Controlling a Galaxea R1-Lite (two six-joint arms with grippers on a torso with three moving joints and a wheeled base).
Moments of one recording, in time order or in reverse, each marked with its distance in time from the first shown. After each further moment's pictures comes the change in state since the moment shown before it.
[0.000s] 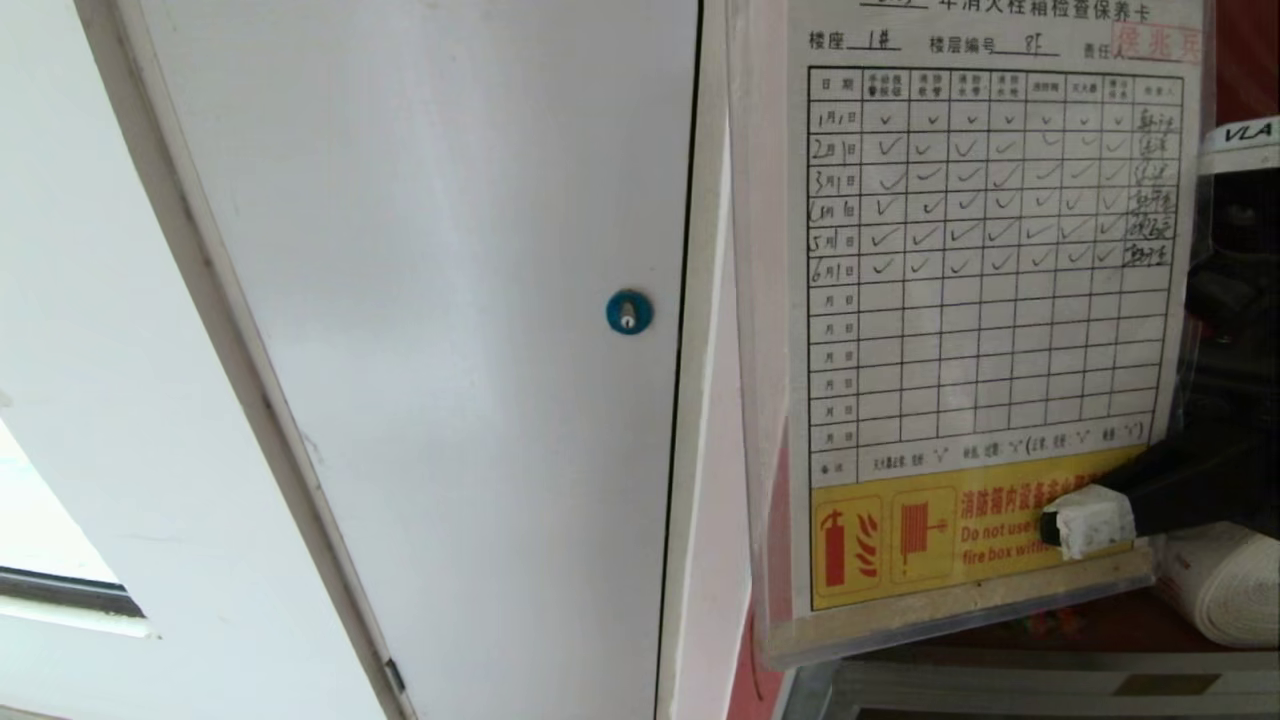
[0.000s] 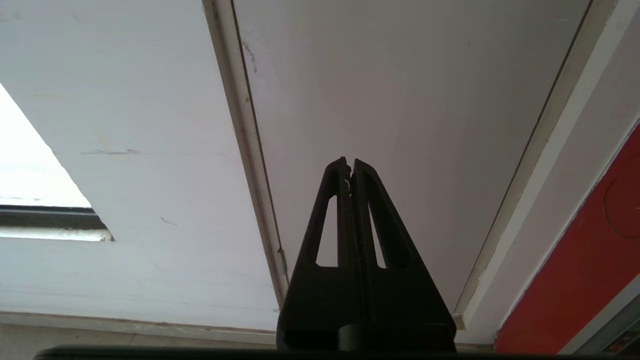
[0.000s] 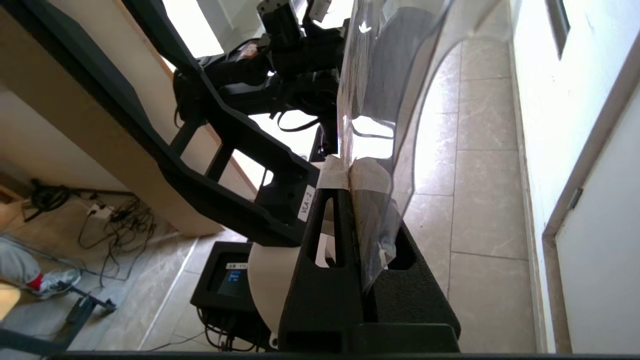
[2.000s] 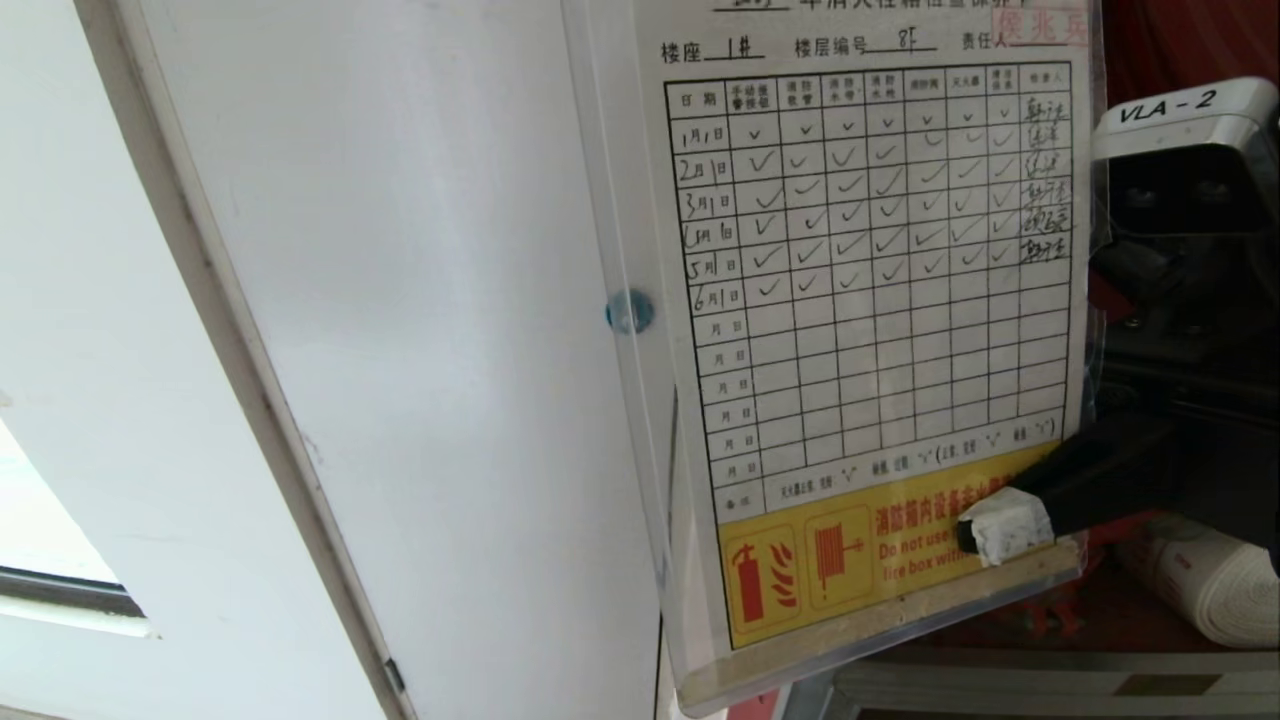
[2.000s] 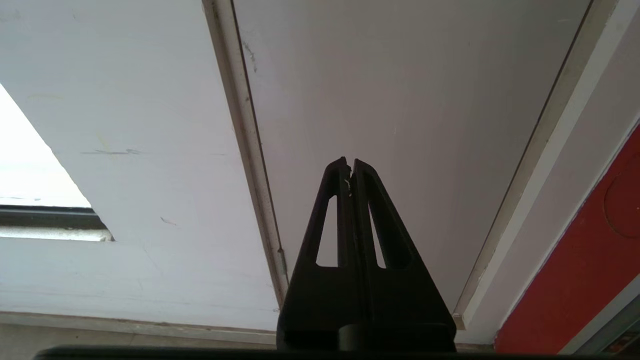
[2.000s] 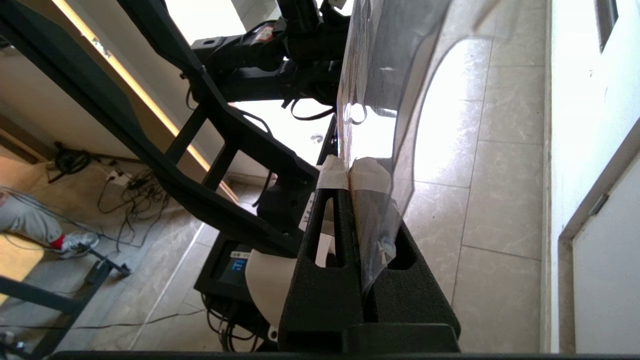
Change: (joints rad) left arm 0.000 0.000 0.000 0.000 0.000 0.000; right arm 0.110 0.072 -0.111 0.001 -0.055 0.042
